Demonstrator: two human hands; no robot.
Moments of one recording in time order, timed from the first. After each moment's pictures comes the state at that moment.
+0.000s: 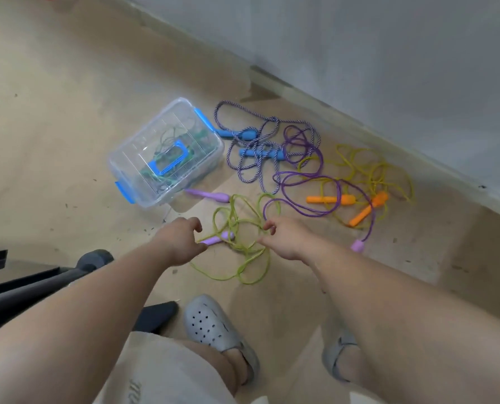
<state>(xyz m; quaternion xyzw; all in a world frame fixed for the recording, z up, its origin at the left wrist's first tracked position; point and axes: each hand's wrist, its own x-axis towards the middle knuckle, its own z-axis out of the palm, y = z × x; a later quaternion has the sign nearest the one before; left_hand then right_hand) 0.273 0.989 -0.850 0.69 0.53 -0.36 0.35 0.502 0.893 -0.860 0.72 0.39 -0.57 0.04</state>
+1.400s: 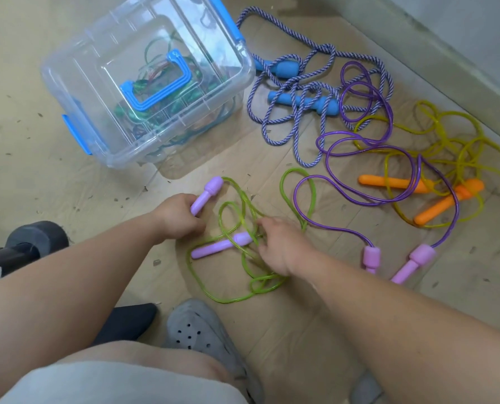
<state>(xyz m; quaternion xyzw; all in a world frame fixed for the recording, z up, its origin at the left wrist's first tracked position) 0.212 0.995 -1.066 0.58 0.59 -0.22 0.51 0.425 0.875 -1.050 0.68 0.52 -0.51 0.10</state>
